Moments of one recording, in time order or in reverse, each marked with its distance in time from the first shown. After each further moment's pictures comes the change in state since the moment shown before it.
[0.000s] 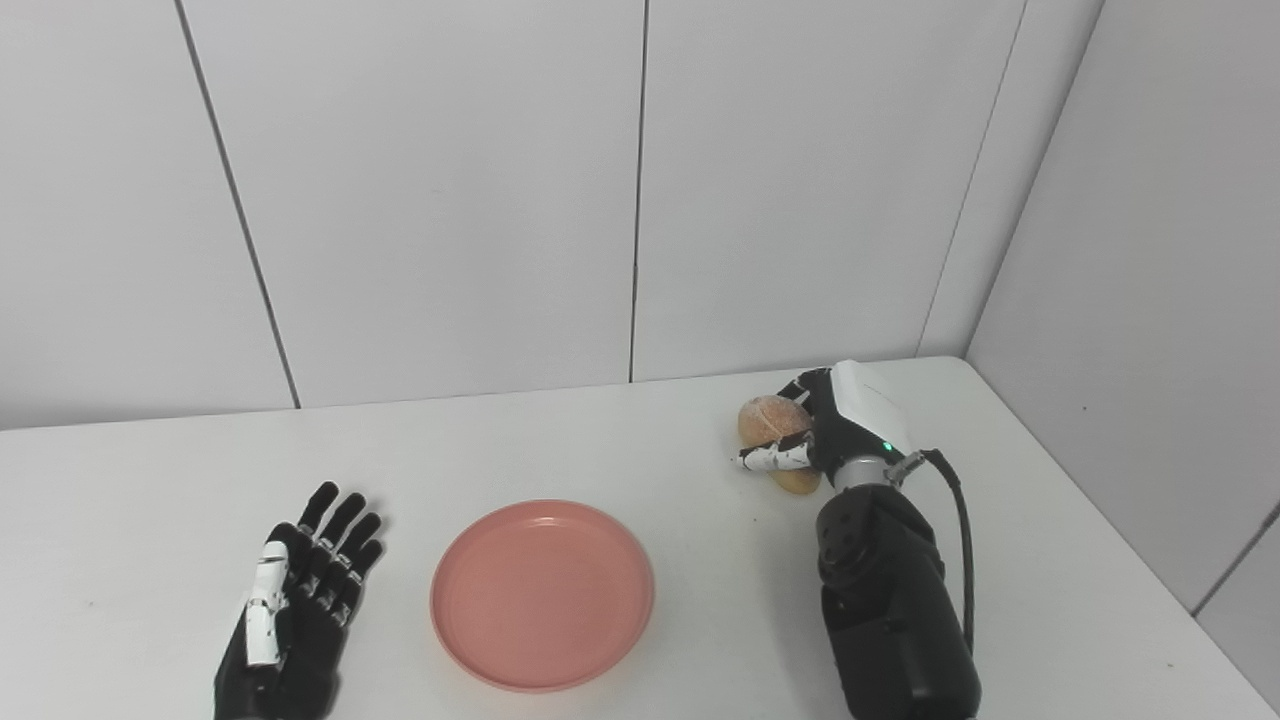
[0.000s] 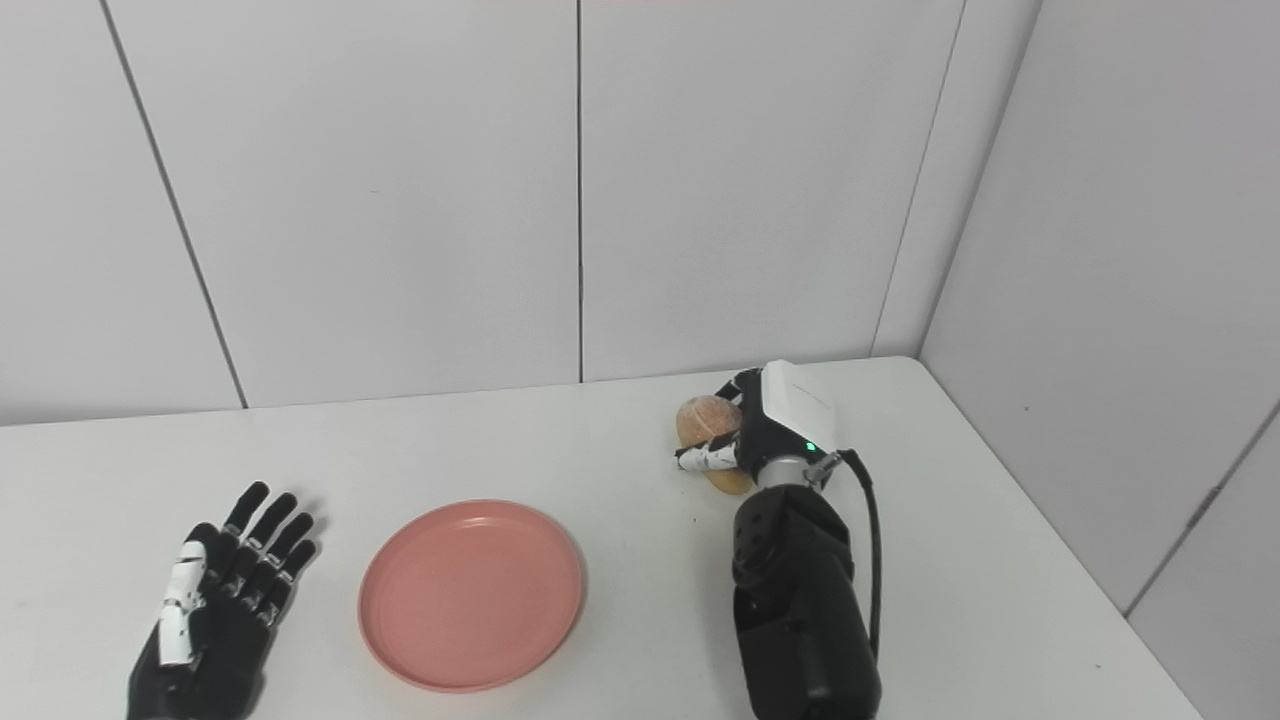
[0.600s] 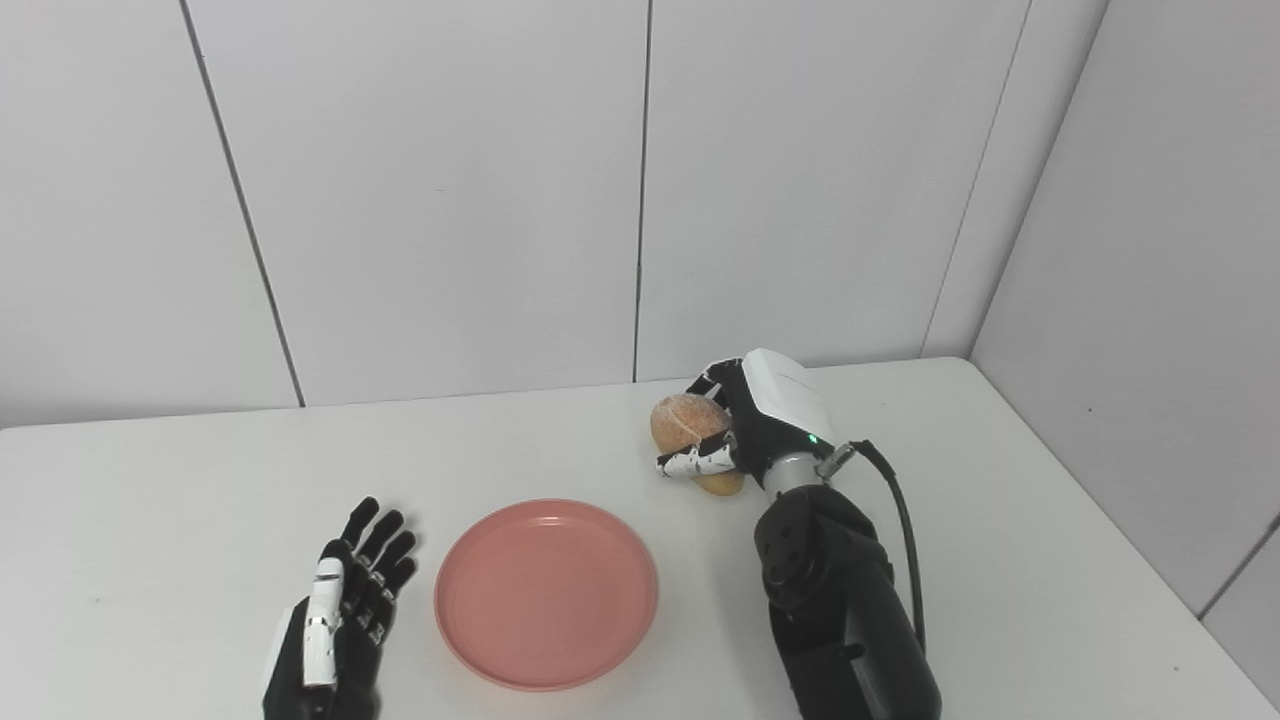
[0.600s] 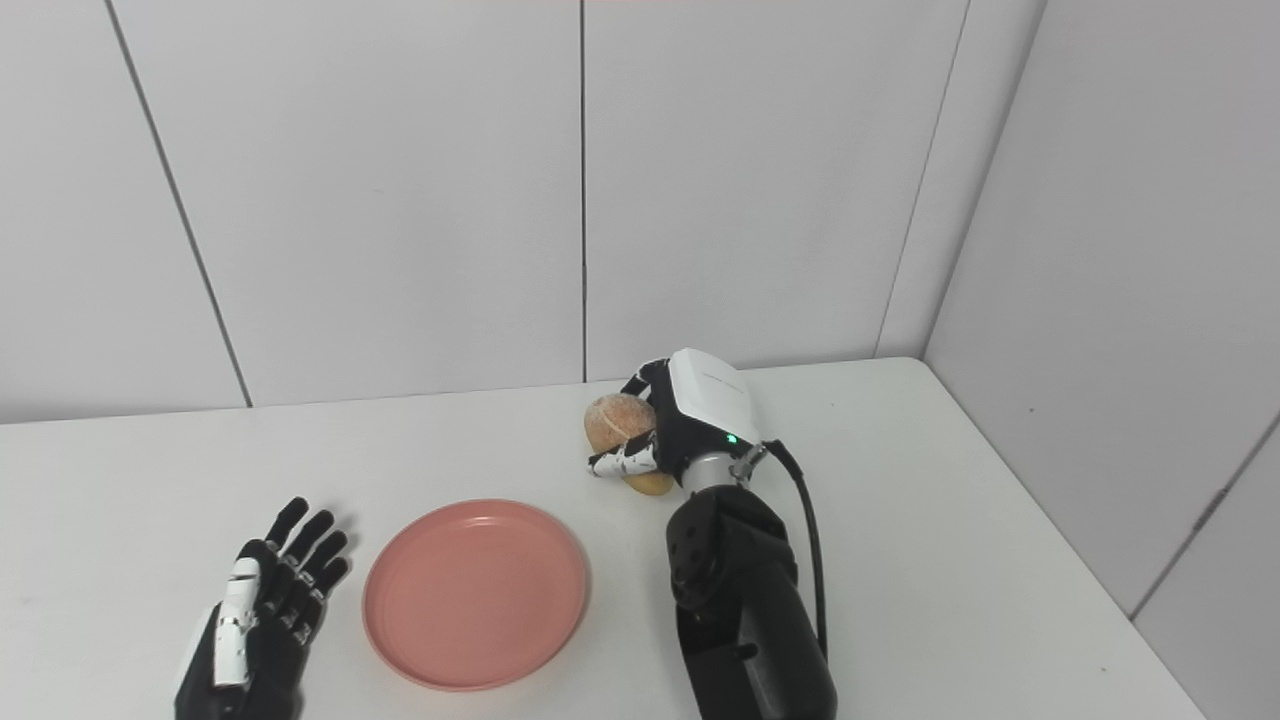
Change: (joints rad) left arm 0.081 -0.083 -0.081 -0.115 0.192 -0.025 0.101; right arm 0.000 0.035 0.182 -0.080 -0.009 0.000 0.090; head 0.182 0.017
